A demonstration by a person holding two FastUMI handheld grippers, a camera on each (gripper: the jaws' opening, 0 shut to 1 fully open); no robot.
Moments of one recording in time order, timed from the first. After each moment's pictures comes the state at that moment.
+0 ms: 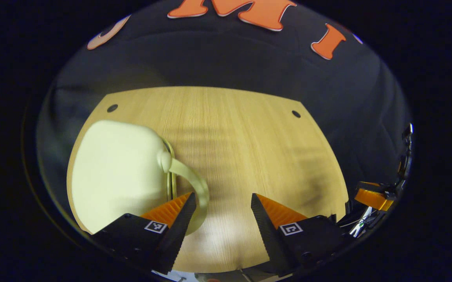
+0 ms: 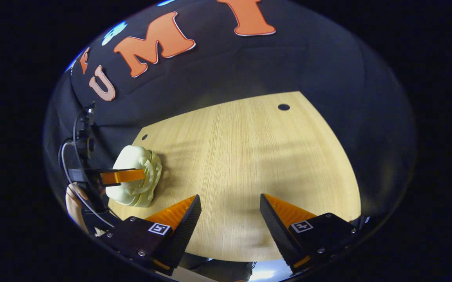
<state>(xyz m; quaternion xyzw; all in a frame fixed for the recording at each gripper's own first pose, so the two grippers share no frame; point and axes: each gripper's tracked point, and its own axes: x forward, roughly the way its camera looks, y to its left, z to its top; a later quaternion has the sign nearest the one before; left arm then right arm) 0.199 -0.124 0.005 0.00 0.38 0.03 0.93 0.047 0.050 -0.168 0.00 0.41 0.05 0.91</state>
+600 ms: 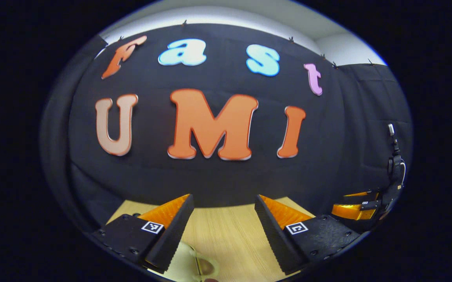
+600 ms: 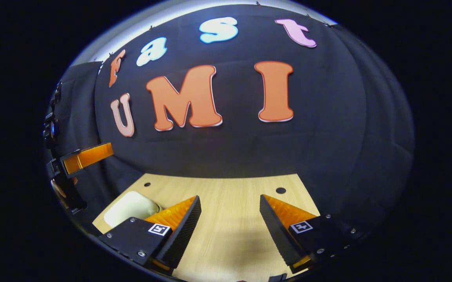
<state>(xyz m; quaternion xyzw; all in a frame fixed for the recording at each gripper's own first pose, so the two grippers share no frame) 0.256 -0.199 0.240 0.10 -0.05 0.02 0.99 0.093 0.105 -0.003 -0.06 0.16 0.07 0.98</state>
